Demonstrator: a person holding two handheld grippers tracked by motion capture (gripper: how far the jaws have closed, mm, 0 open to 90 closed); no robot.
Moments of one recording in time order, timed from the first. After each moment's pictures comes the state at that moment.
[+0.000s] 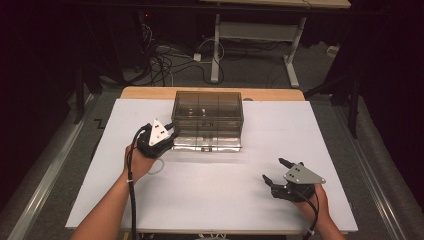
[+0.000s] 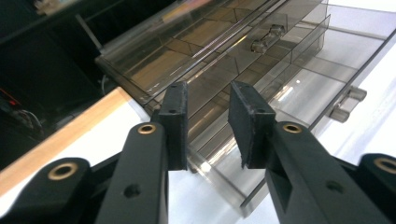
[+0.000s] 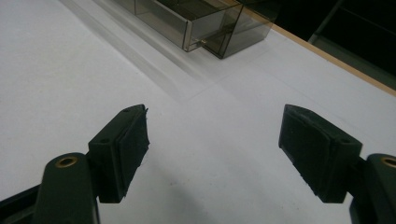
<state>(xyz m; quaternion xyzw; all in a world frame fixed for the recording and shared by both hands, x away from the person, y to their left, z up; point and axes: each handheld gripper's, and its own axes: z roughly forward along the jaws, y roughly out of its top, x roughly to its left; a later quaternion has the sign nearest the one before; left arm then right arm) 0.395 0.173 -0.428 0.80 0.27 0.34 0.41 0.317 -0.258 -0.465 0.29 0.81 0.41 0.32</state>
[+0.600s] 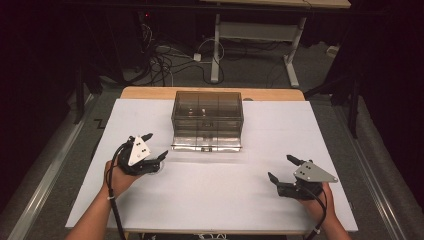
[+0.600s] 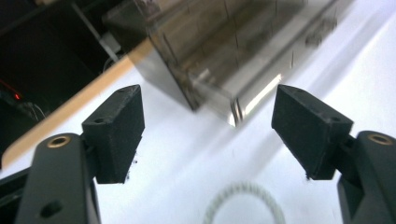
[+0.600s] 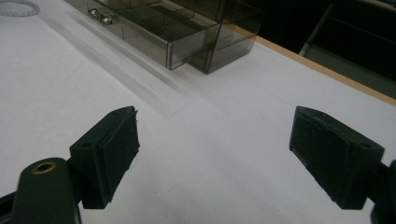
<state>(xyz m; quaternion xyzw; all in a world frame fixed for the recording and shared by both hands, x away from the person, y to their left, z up) 0.352 0.217 -0.450 0.82 0.28 0.33 0.39 0.317 -0.273 -0.457 0.30 0.78 0.44 0.32</state>
